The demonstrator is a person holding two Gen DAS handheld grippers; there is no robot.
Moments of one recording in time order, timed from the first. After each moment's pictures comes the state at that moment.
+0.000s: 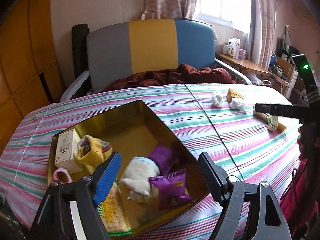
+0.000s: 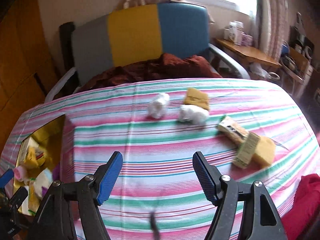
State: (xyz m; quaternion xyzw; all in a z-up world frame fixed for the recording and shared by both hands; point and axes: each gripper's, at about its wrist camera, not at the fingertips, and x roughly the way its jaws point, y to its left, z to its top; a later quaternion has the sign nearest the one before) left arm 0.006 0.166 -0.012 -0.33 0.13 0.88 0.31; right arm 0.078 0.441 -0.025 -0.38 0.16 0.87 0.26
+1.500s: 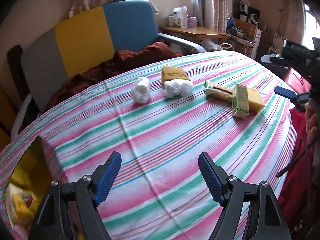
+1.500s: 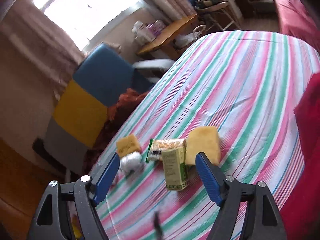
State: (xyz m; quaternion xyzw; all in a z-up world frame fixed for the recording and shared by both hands) left arm 0.030 0.371 -0.051 -0.35 0.24 0.79 0.44; right arm 0.219 0.598 -0.048 -0.15 0.48 0.78 0.37
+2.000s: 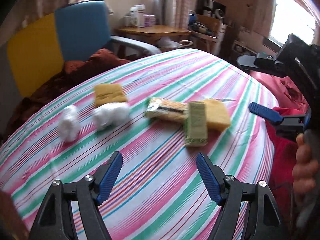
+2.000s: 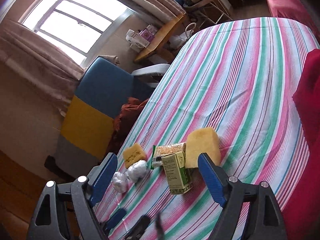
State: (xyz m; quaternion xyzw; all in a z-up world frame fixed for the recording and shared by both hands) left arm 0.055 0.483 -0.060 -0.36 0.24 0.70 0.57; right arm 0.233 0.609 -0.056 -0.11 0.53 0.77 0.35
